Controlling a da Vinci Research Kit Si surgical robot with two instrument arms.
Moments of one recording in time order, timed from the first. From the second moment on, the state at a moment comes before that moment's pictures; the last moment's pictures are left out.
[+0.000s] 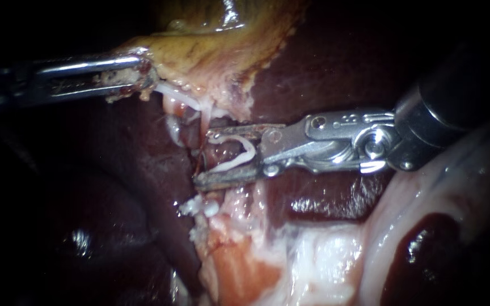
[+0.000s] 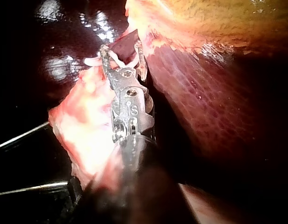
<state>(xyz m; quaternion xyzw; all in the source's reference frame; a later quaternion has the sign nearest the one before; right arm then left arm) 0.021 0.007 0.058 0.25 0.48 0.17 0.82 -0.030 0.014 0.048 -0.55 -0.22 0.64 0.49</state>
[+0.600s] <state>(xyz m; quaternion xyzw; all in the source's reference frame) 0.017 0.007 0.056 0.27 0.50 0.17 0.80 -0.030 0.014 0.048 -0.55 -0.22 0.64 0.49</state>
